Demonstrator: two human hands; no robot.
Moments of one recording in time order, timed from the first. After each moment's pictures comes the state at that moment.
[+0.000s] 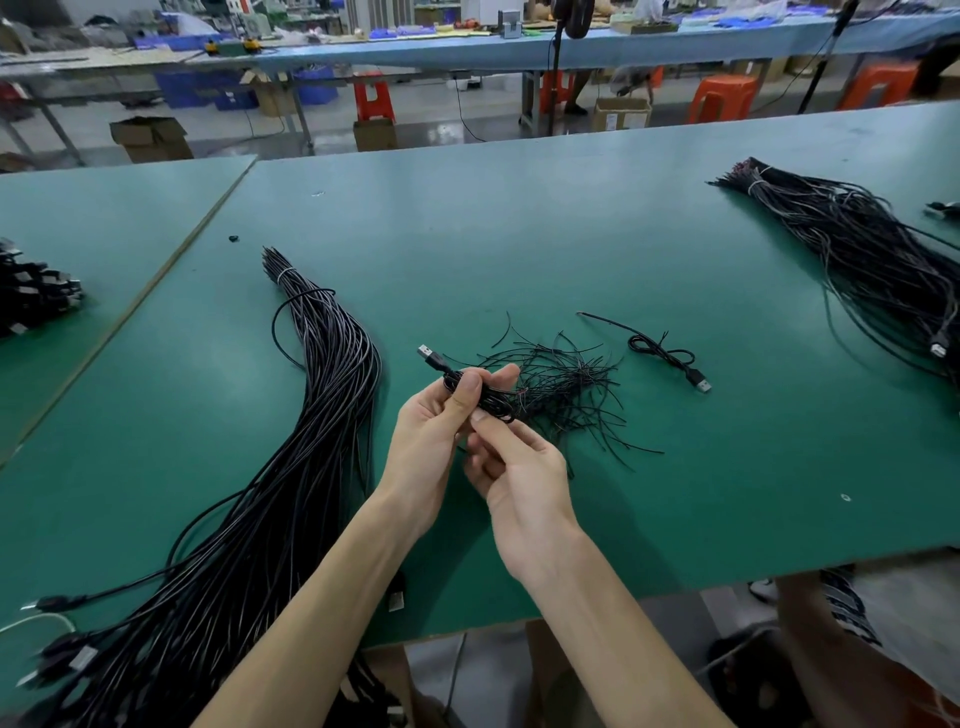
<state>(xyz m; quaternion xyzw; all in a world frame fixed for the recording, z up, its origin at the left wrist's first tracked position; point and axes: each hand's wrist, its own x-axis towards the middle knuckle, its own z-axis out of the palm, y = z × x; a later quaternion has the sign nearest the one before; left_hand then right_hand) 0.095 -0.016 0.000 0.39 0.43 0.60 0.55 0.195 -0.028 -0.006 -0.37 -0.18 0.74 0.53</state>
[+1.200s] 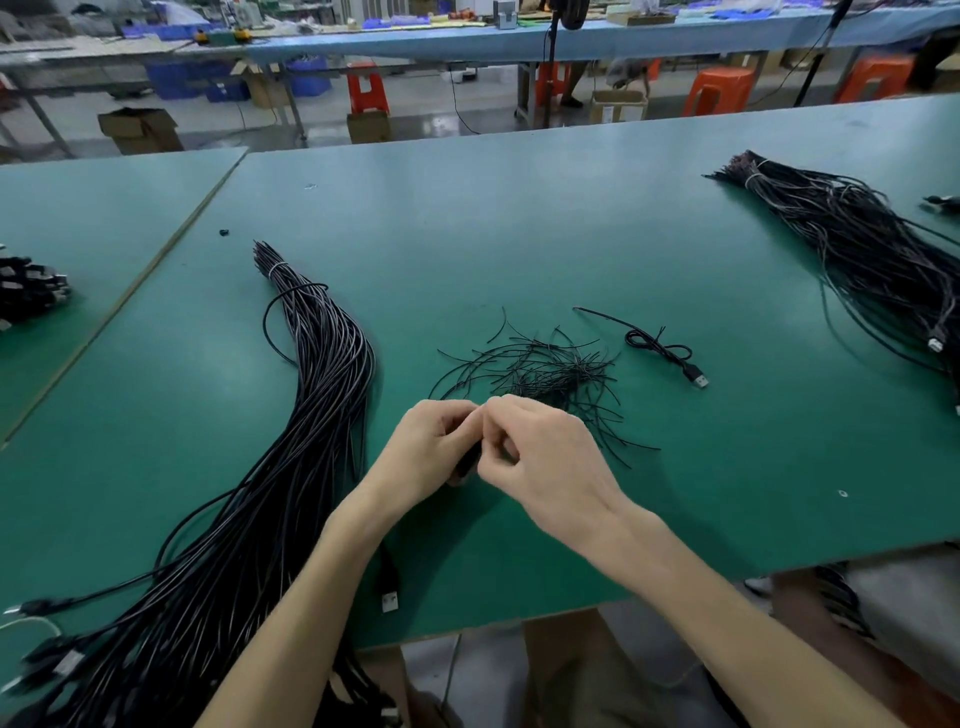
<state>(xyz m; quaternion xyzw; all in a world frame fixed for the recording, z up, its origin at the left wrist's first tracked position) 0.074 -0.007 -0.014 0.64 0.54 0.39 0.37 0.239 -0.016 0.018 -0.42 -0.83 0.17 0.32</state>
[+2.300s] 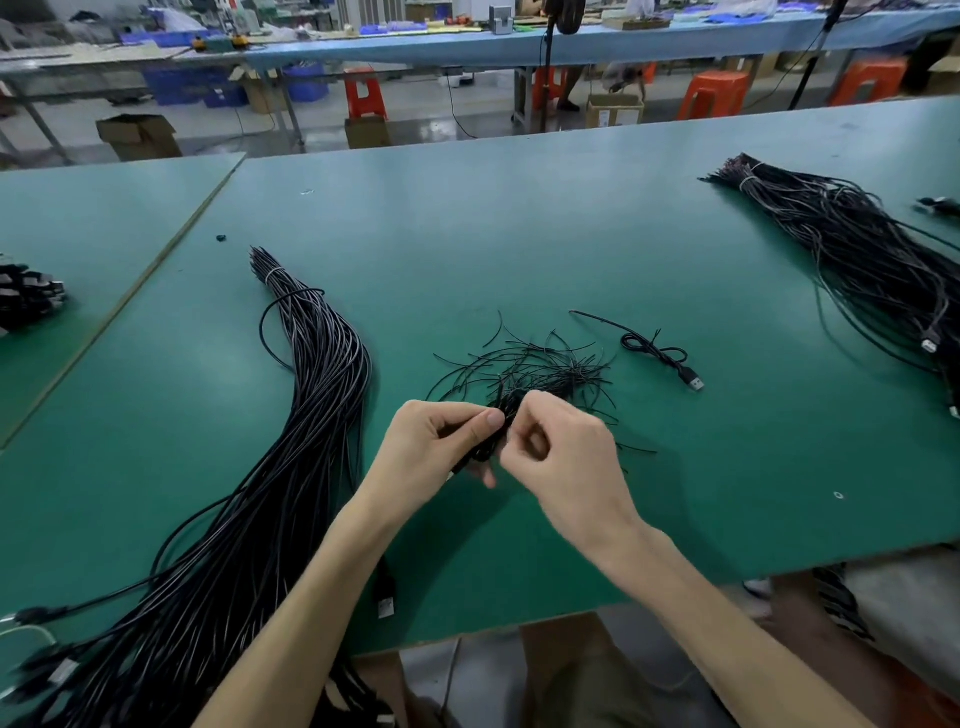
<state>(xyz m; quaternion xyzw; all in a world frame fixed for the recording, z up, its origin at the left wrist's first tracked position) 0.081 -0.016 -0.003 0.63 0.49 0.45 0.39 0.253 -0.013 0.003 -0.47 -0.75 0.23 0.41</state>
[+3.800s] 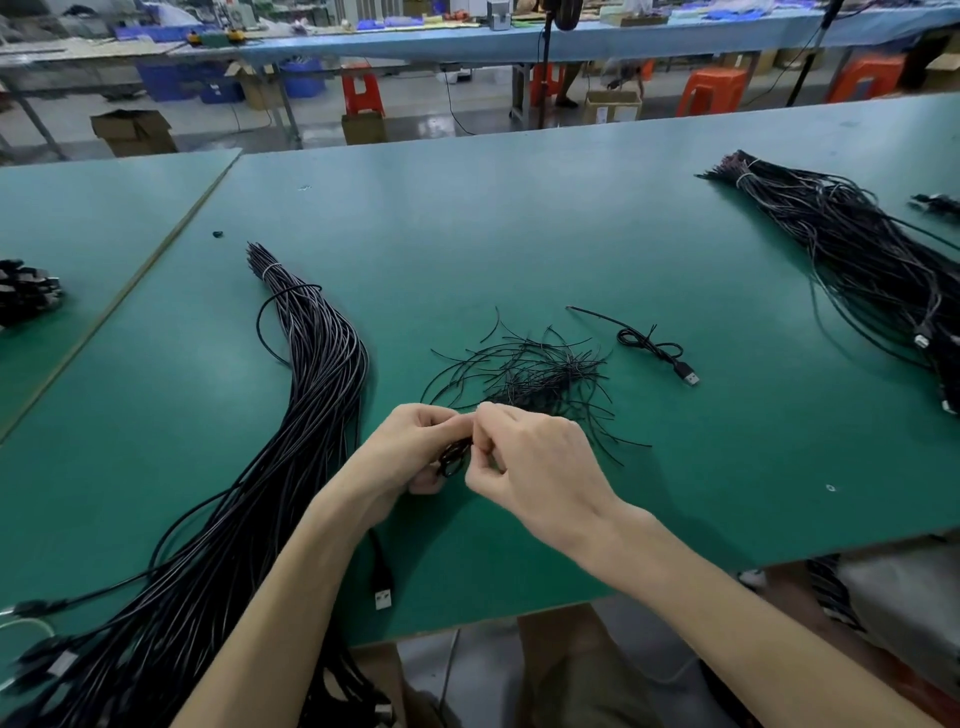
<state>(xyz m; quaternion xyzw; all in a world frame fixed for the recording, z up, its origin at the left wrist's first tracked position) 0.066 -0.011 -0.005 0.51 0.54 0.38 0.55 0.241 -0.022 0.018 -0.40 -0.86 0.09 0.31</state>
